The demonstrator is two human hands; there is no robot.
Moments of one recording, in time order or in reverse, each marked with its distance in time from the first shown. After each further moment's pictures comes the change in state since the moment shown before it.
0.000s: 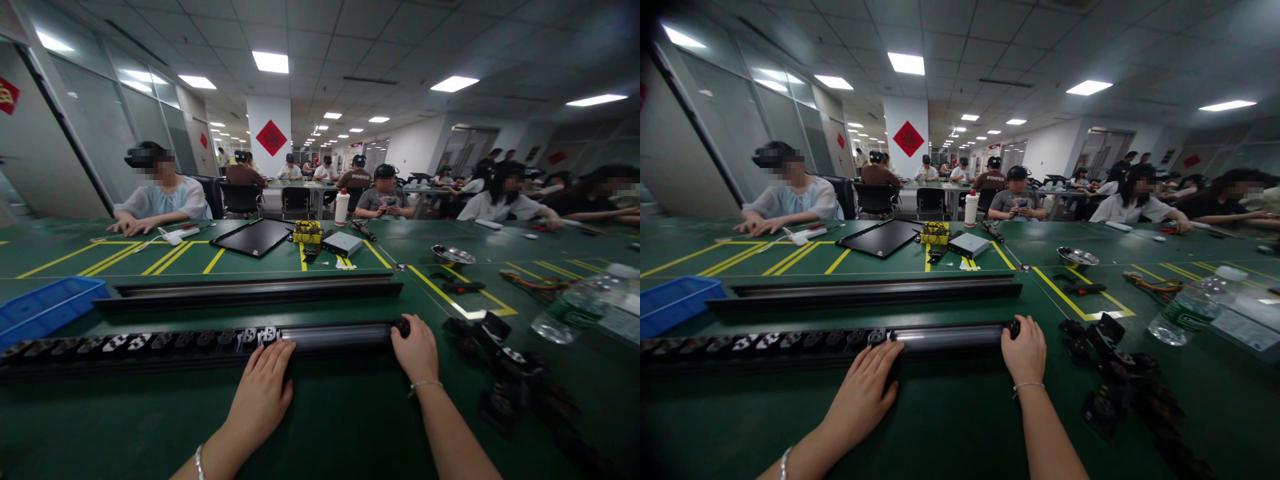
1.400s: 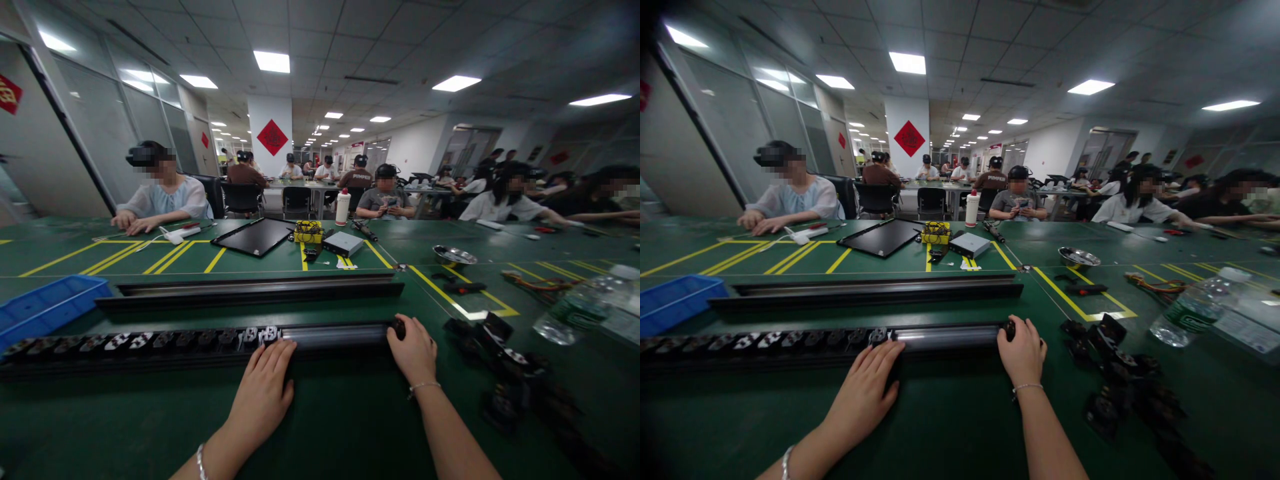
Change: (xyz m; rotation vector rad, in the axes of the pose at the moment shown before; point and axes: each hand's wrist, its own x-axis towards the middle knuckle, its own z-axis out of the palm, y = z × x) left_hand 0.000 0.000 0.000 0.007 0.009 0.011; right_hand -0.007 -0.015 -0.006 -0.036 -0.076 0.023
